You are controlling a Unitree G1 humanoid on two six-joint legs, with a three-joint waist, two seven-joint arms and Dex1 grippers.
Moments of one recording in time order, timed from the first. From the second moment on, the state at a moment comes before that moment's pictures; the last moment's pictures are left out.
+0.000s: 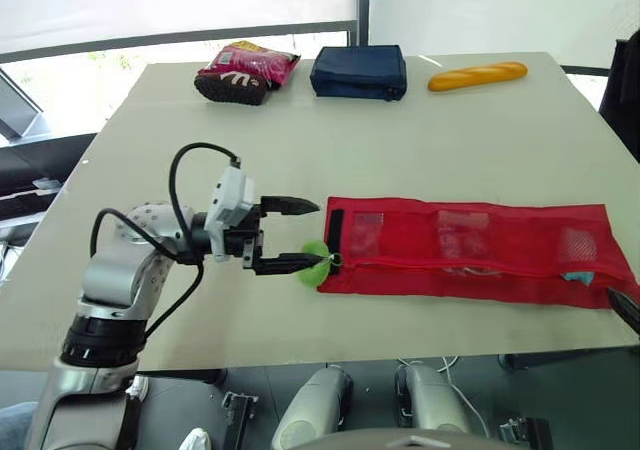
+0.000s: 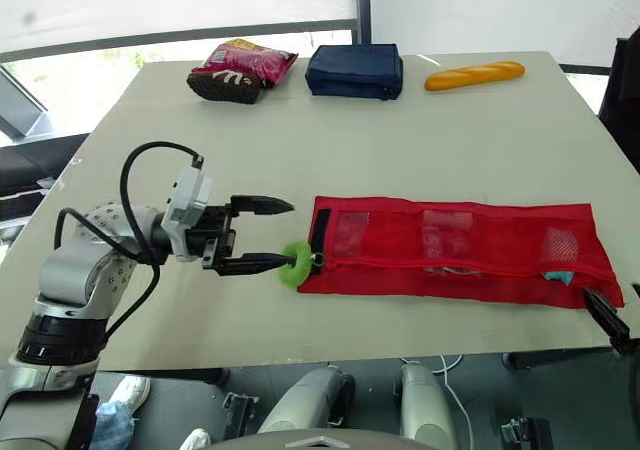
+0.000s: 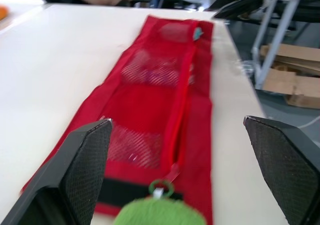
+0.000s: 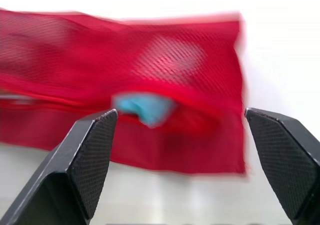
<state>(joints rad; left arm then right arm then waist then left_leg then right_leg) -0.35 0.77 0.07 -0.08 -0.53 0.34 -1.33 0.56 -0.62 -0.80 -0.45 0.67 0.39 0.78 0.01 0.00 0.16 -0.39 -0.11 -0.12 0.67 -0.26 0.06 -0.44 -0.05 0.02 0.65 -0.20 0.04</state>
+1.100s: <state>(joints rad) -0.66 0.49 -0.13 0.22 -0.41 1.03 -1.06 0.38 -0.84 -0.59 -0.92 0.99 0.53 0.74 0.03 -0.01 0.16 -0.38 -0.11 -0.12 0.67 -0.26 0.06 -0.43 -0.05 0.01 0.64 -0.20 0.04</state>
